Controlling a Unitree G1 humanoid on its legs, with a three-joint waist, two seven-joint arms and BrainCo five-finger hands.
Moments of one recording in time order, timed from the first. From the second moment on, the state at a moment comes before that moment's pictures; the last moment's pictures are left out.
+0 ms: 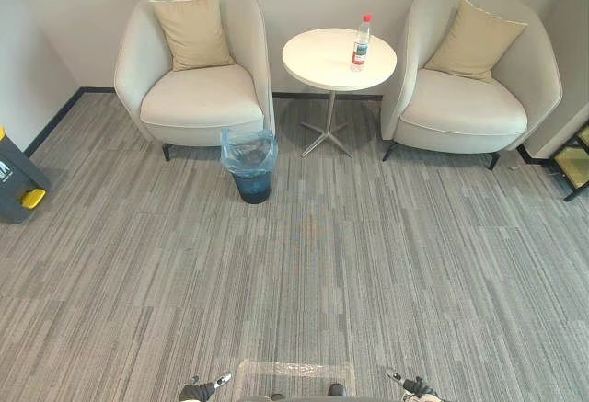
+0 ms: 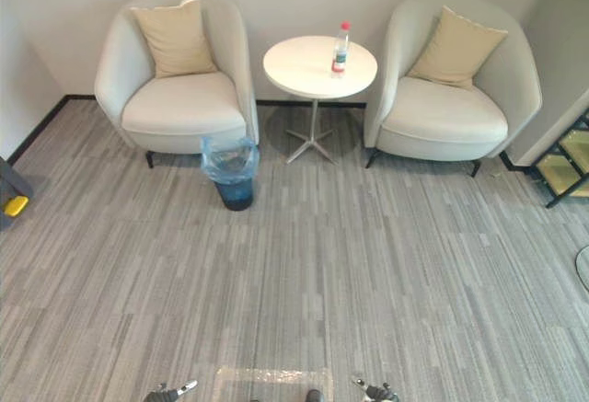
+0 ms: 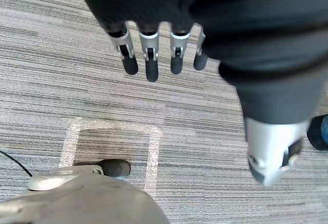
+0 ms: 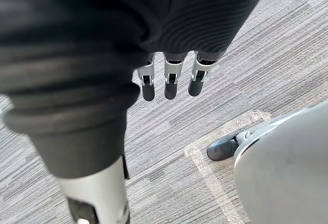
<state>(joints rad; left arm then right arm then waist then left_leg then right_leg) 0.11 0.10 0.14 1.10 0.06 -0.03 0.15 0.02 -0.04 -0.47 1.17 0.13 -0.02 -0.10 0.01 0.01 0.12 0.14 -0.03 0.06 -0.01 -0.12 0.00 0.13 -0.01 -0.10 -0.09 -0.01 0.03</state>
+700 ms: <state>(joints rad) 0.11 0.10 0.12 1.11 0.06 -0.03 0.15 0.02 -0.04 -0.47 1.17 0.17 -0.02 -0.10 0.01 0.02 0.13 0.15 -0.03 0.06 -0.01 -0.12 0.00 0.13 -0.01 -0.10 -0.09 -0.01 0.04</state>
